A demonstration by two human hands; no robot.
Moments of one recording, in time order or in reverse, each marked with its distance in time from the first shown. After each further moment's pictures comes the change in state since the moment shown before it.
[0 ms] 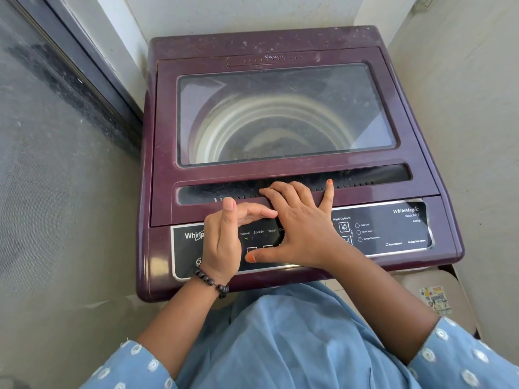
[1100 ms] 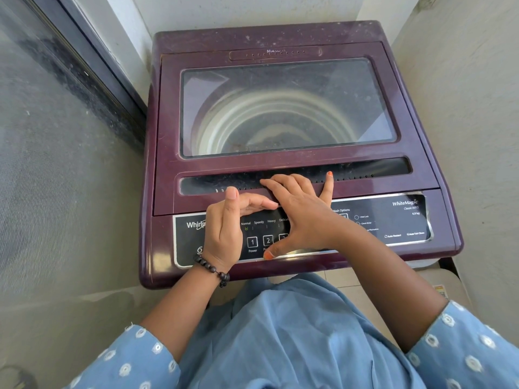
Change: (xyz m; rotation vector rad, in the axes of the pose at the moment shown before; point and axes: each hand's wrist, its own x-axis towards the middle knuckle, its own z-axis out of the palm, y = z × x) left_hand -0.002 0.000 0.001 0.027 -0.005 0.020; right_hand 0.002 0.010 -0.015 0.043 -0.218 -0.062
